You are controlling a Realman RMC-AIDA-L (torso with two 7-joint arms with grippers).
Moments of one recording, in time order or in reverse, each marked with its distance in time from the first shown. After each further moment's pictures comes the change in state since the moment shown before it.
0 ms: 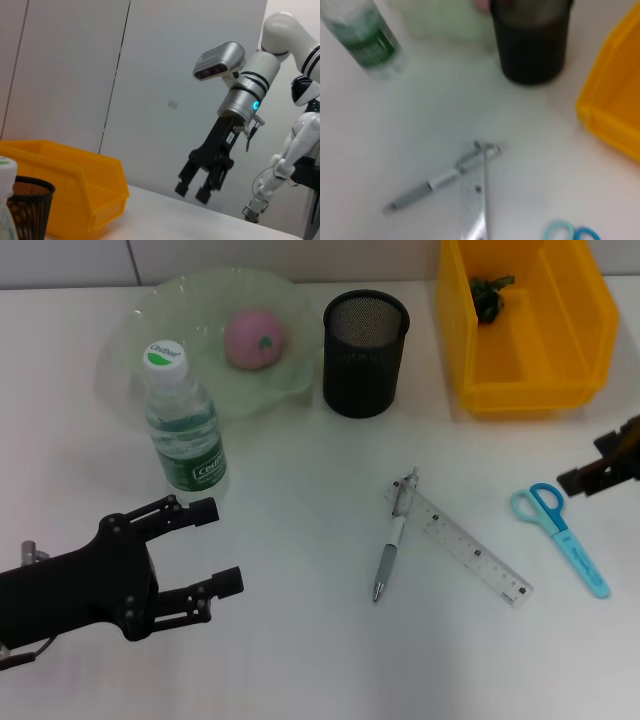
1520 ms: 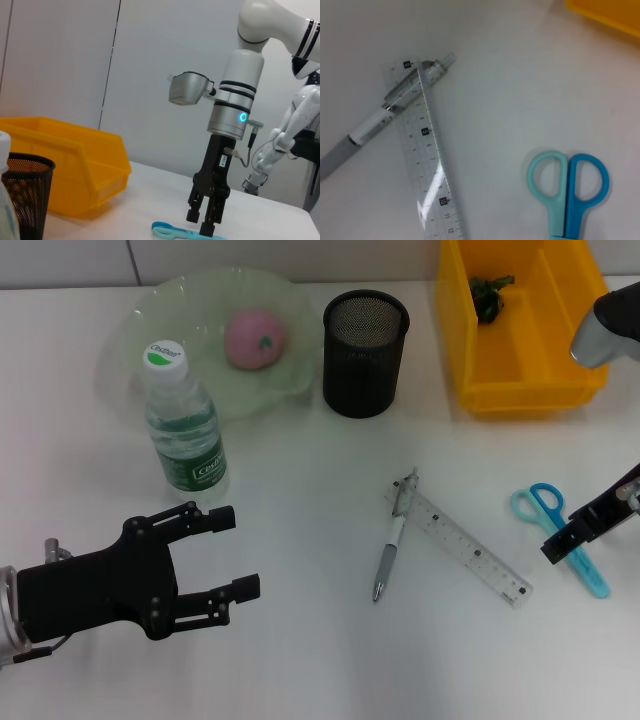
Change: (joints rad) left arm -0.027 -0.014 0.006 0.011 0.055 -0.069 0.007; right arm 0.057 0.016 -0.252 0.304 -0.185 0.191 0.291
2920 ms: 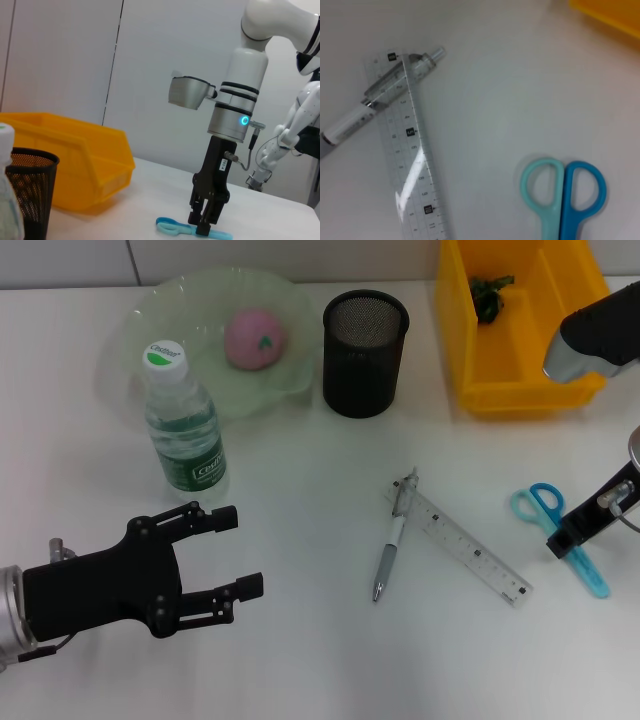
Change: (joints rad) left arm -0.002 -0.006 0.004 0.000 0.000 -0.021 0.002; right arm 0.000 0.008 -0.108 0.017 -0.040 0.068 0.054
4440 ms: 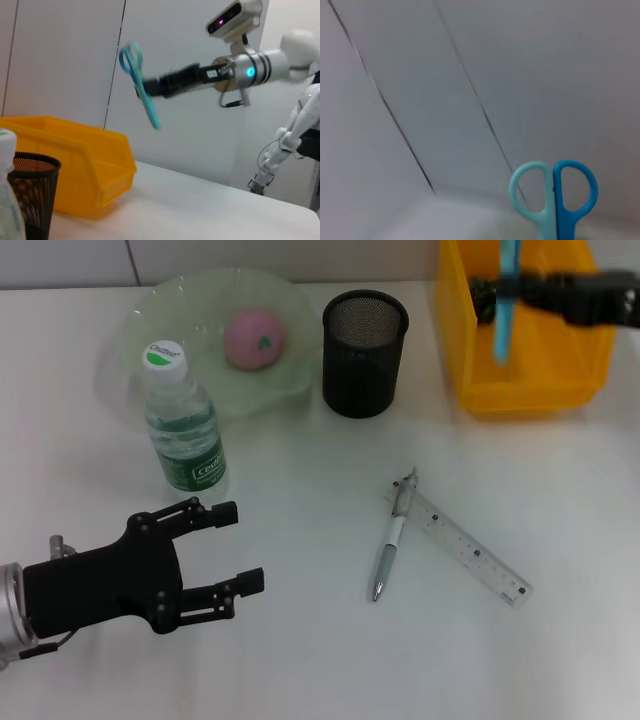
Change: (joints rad) left arm 0.000 -0.003 -0.007 0.002 -0.004 0.000 0.001; right arm -0.235 -0.005 0.433 -0.015 1.033 0.223 -0.662
